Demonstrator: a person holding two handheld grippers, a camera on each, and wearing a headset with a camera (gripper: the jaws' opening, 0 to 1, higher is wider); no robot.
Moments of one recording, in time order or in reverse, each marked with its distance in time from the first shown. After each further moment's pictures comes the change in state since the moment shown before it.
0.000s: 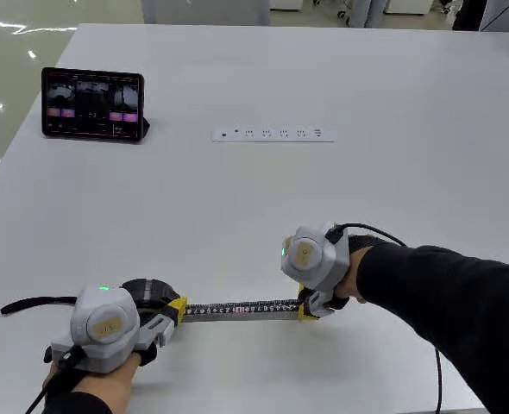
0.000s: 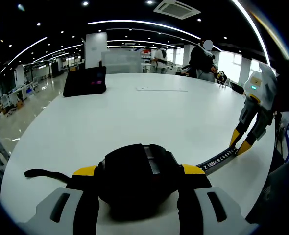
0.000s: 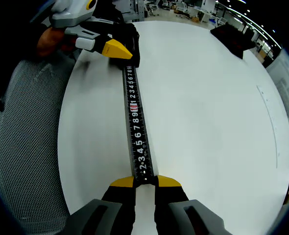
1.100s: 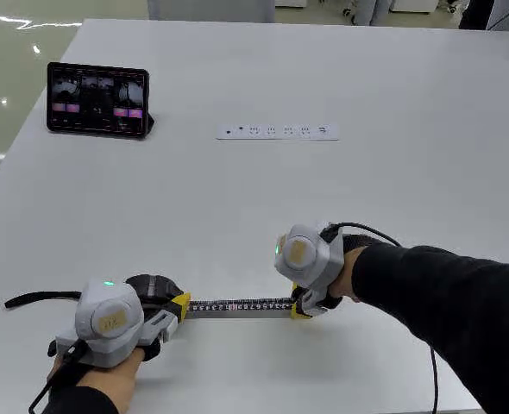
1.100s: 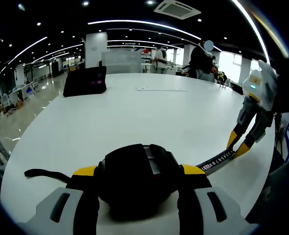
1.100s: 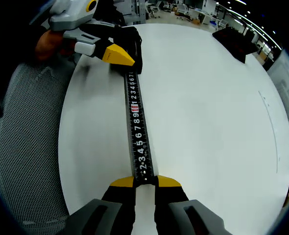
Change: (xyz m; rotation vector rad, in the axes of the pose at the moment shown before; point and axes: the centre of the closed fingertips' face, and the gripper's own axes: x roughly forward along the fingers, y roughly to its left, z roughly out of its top) left arm 0.000 0.001 0.000 -0.002 0.000 -0.001; right arm 0.005 0.002 0.015 -0.012 -0.019 0.004
